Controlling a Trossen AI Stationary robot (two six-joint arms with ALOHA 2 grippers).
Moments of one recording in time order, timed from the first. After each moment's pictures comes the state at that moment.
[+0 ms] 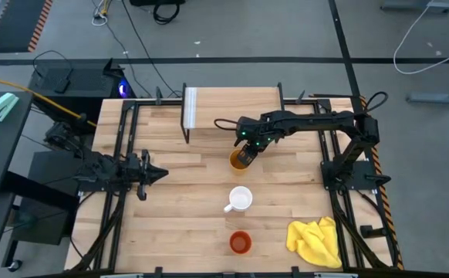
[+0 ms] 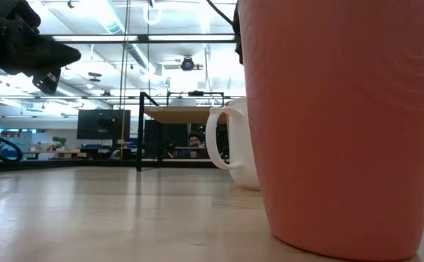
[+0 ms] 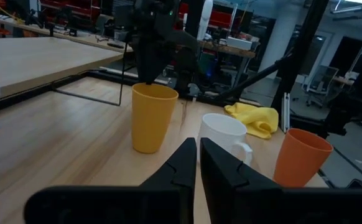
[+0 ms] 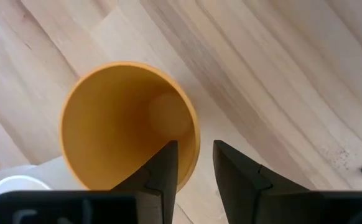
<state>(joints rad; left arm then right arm) -0.60 0.15 0.01 0.13 -0.71 -0.25 -0.17 1.69 1.39 -0.95 -0.04 0.55</state>
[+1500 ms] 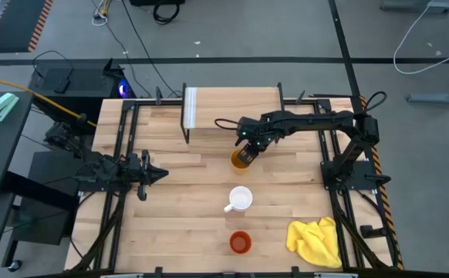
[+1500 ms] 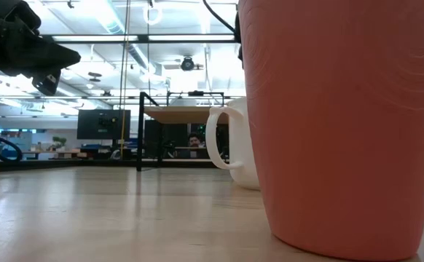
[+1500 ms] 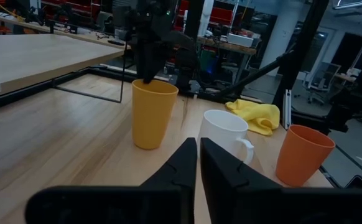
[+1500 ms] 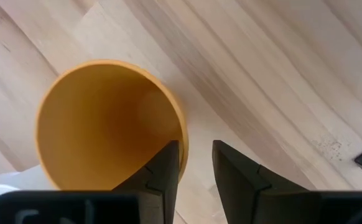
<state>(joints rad) -0.60 0.15 0.01 0.11 -0.71 -0.26 -0.18 1.69 1.36 -0.95 -0.02 0.58</state>
